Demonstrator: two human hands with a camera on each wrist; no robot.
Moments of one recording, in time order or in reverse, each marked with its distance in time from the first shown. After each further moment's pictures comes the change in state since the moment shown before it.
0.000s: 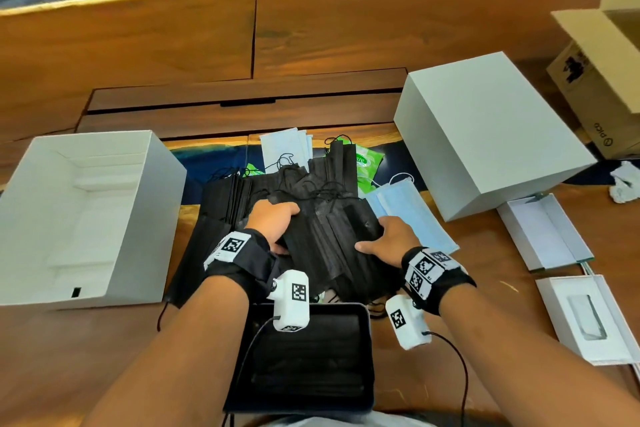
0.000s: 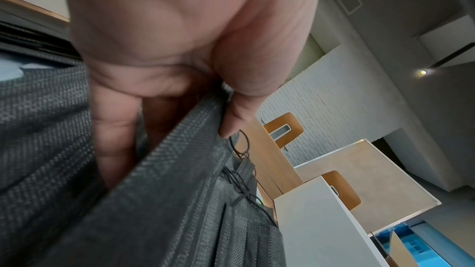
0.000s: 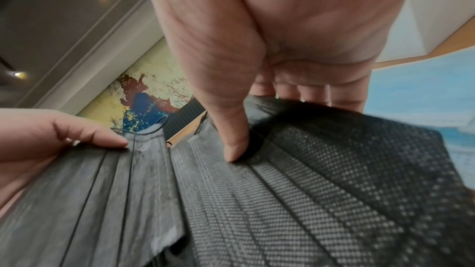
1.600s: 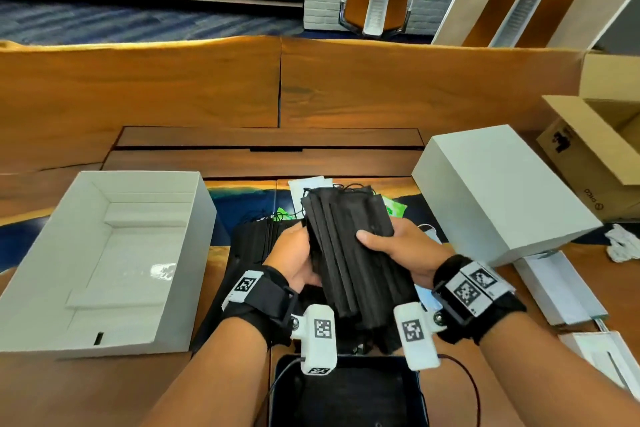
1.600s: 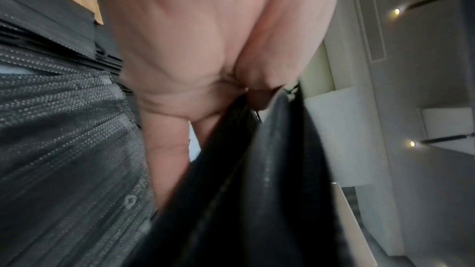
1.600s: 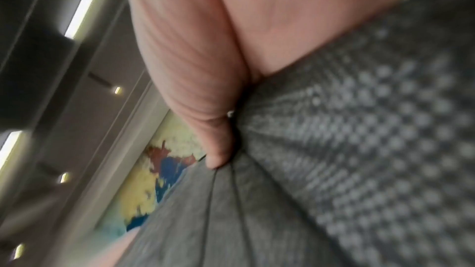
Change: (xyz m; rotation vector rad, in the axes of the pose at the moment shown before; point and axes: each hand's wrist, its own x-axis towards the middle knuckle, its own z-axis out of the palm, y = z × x) left_hand -0.001 0.014 -0.052 -0.302 -0.398 0.130; right_hand -0.047 -0.131 -0.026 0.607 -0.136 -0.180
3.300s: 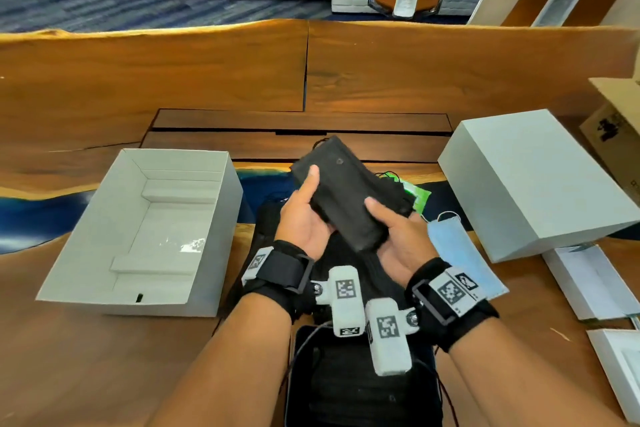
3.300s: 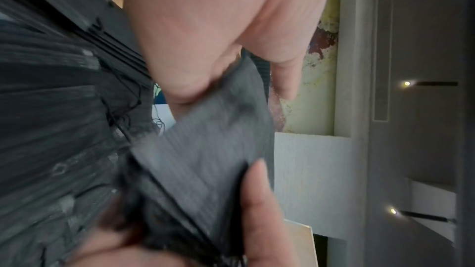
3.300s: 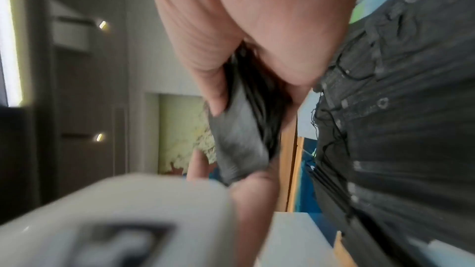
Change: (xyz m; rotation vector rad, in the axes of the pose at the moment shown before) left_hand -0.006 0.010 -0.007 -0.503 0.040 0.257; right_hand -0.007 0.002 0.059 0.822 0.207 -0.019
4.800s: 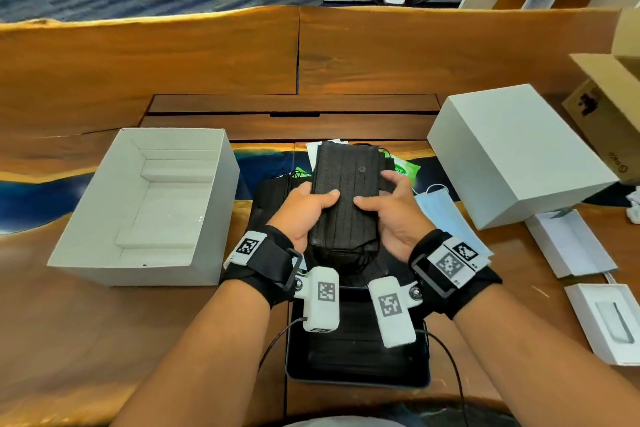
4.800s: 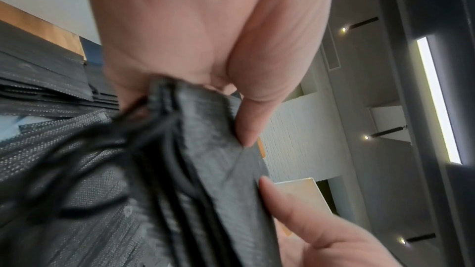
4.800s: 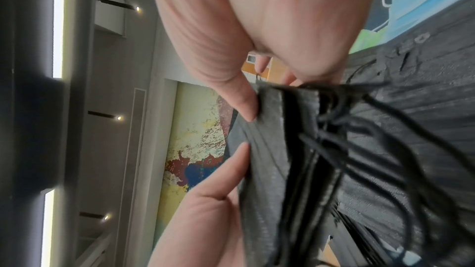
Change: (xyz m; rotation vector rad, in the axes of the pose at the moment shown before) left_hand -0.045 -0.012 -0.011 0.576 -0.047 -0.096; right_hand -0.029 0.003 -0.010 -0.328 0.016 -0.003
